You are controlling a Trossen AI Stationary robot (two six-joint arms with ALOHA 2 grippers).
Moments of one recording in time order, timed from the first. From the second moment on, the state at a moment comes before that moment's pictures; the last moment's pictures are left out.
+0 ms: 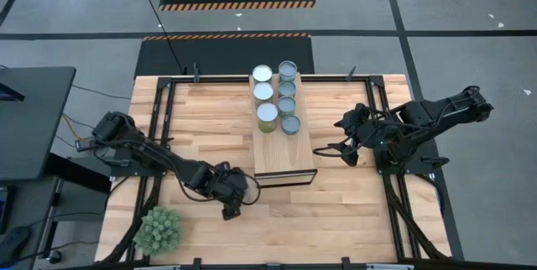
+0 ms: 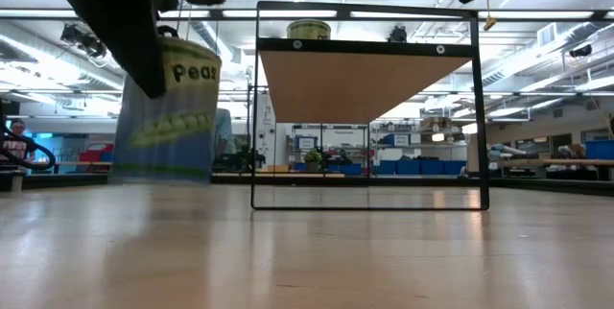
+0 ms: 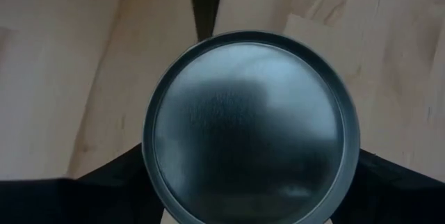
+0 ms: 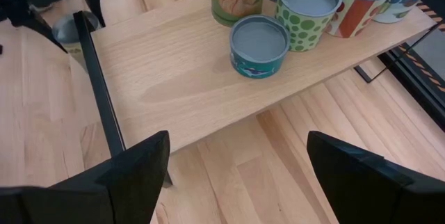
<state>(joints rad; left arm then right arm) -0.47 1.63 1.11 -0.63 -0.21 -0.71 0.33 1.03 1.18 -1.02 0.47 0.57</state>
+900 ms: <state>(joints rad) -0.16 1.54 1.52 -1.11 -0.34 -0.70 0.33 1.03 1.18 -1.00 0.48 0.56</state>
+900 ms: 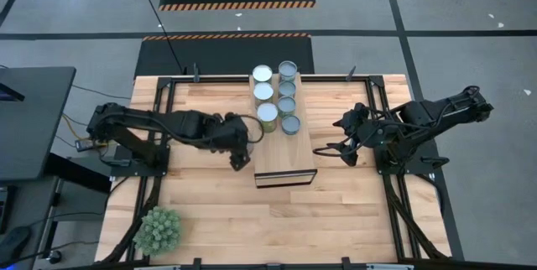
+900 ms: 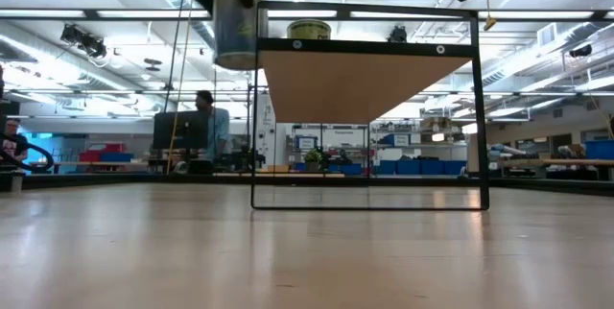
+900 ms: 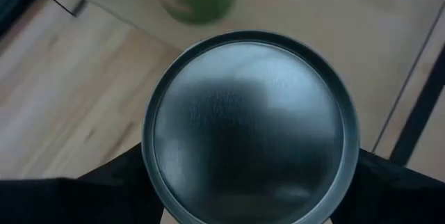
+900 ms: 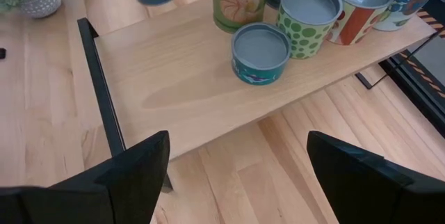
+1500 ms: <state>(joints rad) -0.12 1.59 1.57 -0.94 -0.37 -0.73 0.33 1.03 1.18 -1.00 0.48 0.55</state>
